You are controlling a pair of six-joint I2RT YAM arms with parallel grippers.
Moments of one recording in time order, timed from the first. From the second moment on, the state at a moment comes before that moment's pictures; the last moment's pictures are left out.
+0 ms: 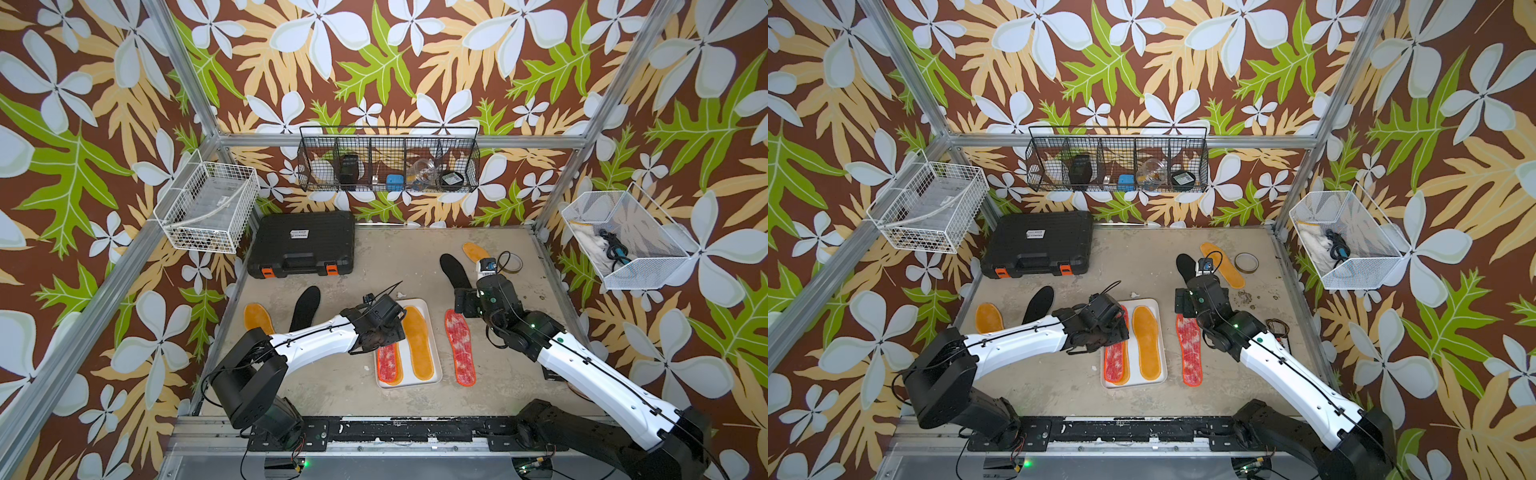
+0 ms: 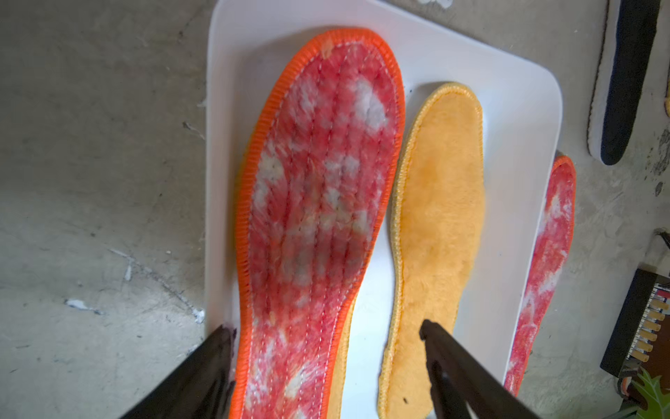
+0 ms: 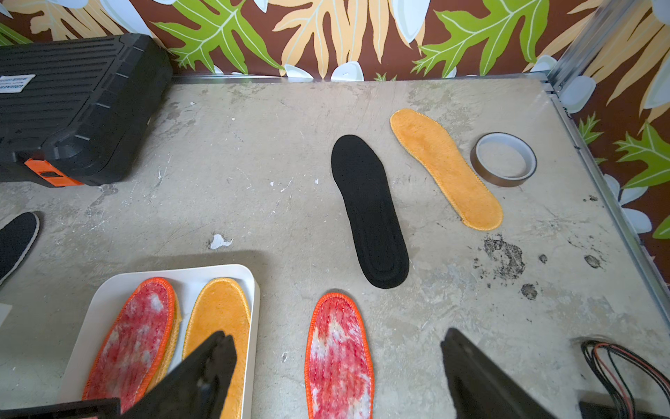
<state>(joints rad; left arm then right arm) -0.83 1.53 0.93 -0.50 -0.08 -1.08 0.58 1.07 0.88 -0.48 0.41 0.37</state>
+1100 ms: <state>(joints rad) -0.83 0.91 0.55 -0.23 -0.14 -0.53 0.58 1.20 0.56 -0.48 0.20 0.48</state>
